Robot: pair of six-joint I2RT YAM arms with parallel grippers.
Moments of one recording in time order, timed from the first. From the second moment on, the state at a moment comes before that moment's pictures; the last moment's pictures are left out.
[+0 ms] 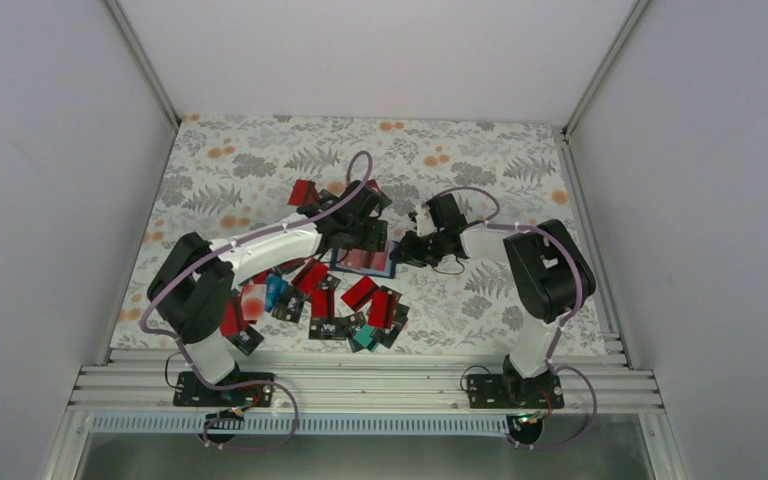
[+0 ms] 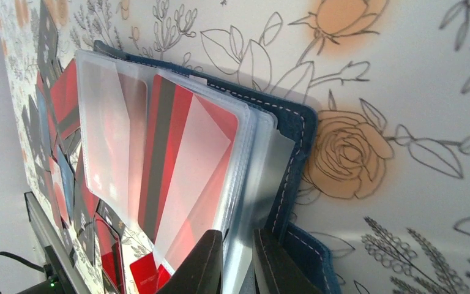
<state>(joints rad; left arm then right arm) -0.78 1.72 1.21 -0.45 -0.07 -0.57 0.44 1.83 0.90 -0.10 -0.62 0.56</state>
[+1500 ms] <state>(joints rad) -0.73 1.90 1.17 -0.41 0.07 -0.47 0.44 1.82 0.90 -0.17 -0.69 0.57</state>
